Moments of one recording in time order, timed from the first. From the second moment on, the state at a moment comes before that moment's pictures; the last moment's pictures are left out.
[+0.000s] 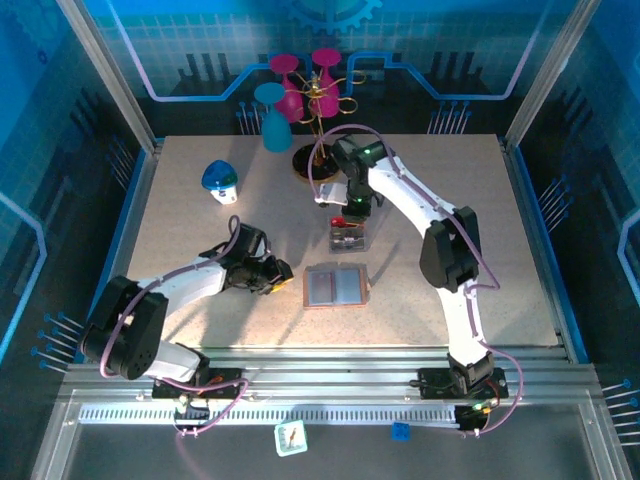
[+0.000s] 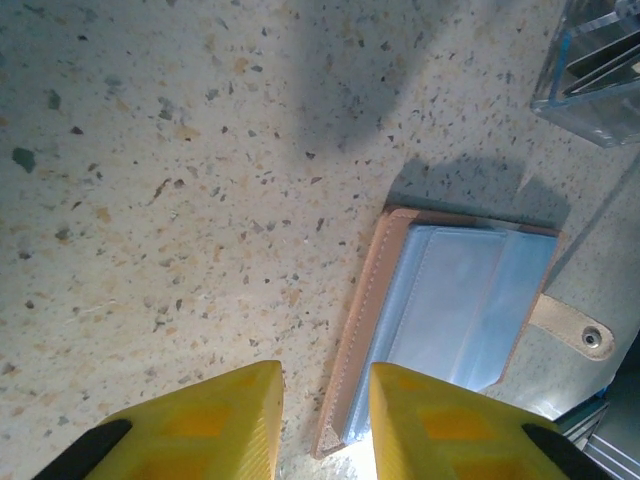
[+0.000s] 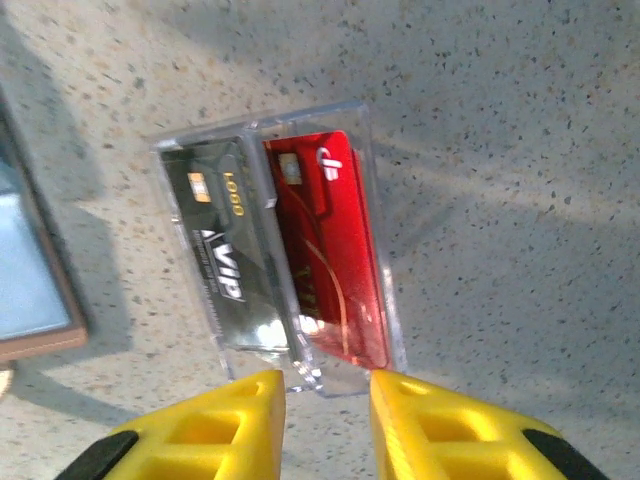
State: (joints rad) left arm -0.37 1.43 0.64 -0.26 0.44 -0.93; right arm 0.53 2.16 2.05 -1.25 0.00 -0.88
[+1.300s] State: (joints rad) left arm -0.46 1.62 0.75 -0.18 0.47 -0.97; right arm 0.57 1.69 1.14 -0.52 -0.59 0.50
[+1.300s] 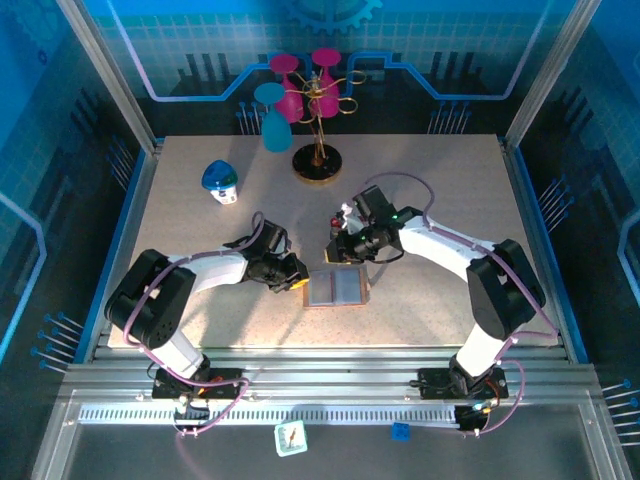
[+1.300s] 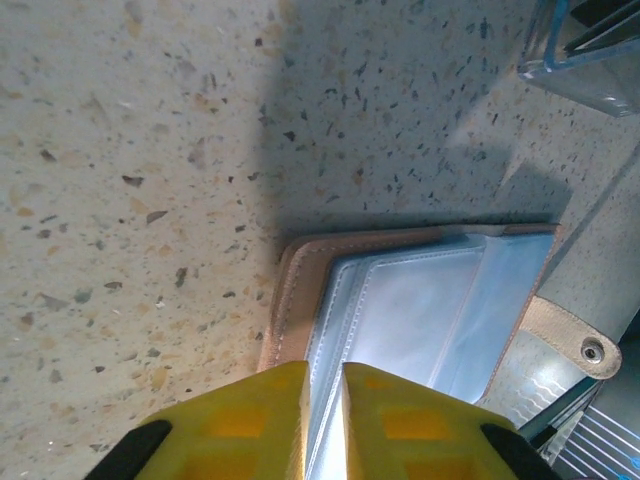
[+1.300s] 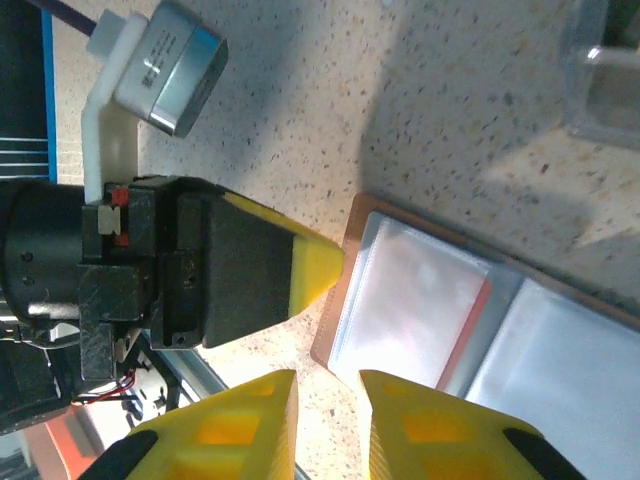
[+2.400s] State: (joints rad) left arm -0.47 1.66 0.75 -0.19 0.47 -0.98; right arm 0.64 1.88 1.13 -0.51 -0.61 0.55
